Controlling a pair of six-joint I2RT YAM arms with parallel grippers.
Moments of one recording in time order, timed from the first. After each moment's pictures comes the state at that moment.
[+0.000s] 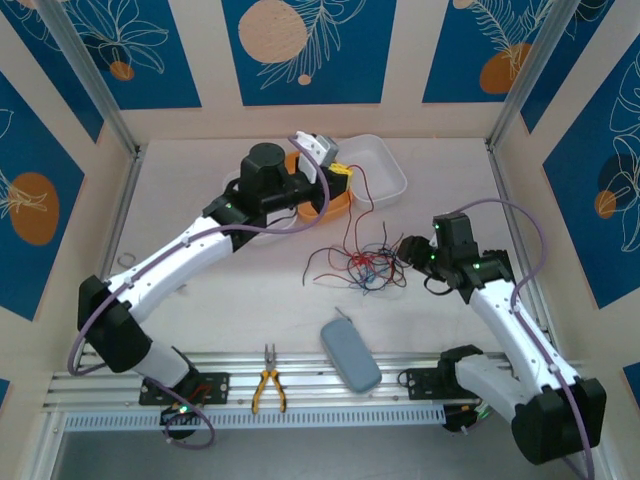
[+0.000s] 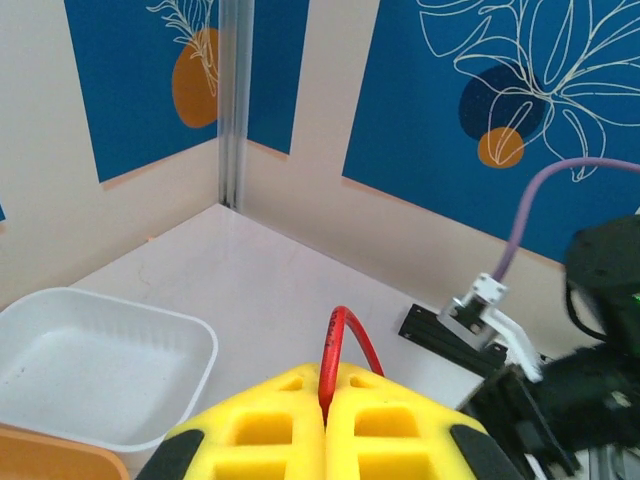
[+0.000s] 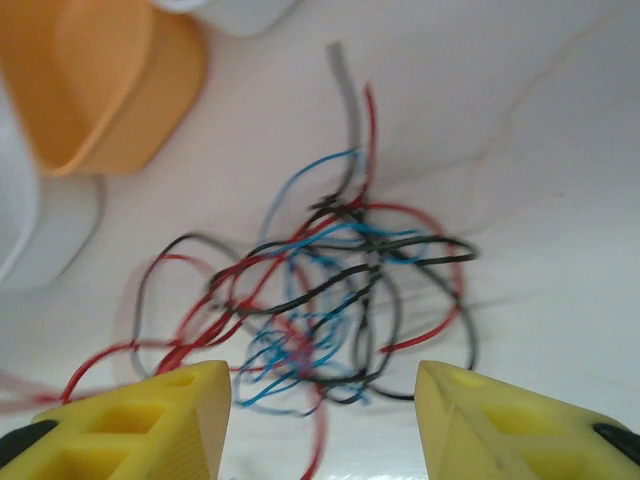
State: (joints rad) left arm -0.73 1.52 1.42 -0.05 0.36 -0.11; right arm 0.27 0.92 0.75 -0.68 -0.12 0.68
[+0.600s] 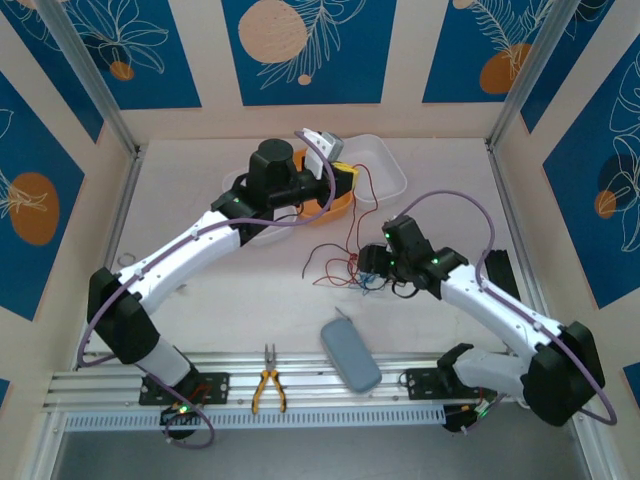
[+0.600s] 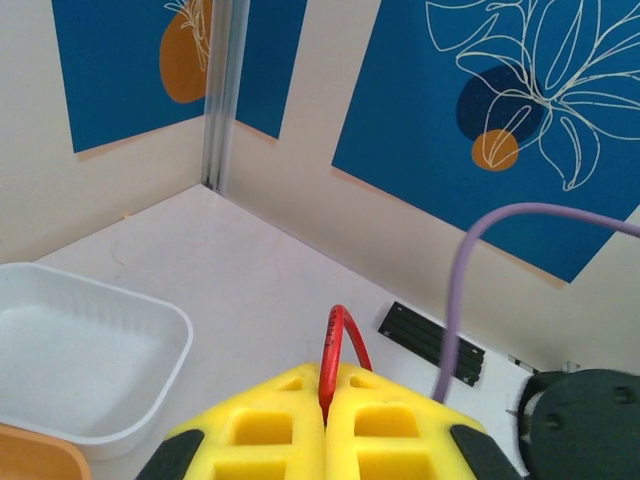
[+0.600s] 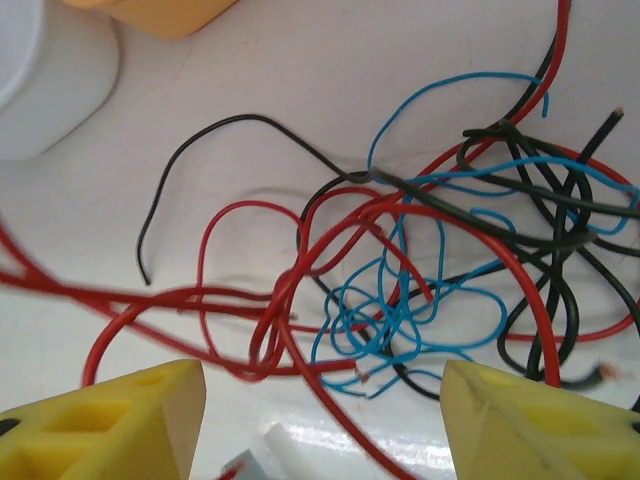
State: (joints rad) left arm -0.73 1.56 1.46 -0.07 0.39 -0.19; right arm 0.57 1.16 0.79 -0.56 0.01 0.69
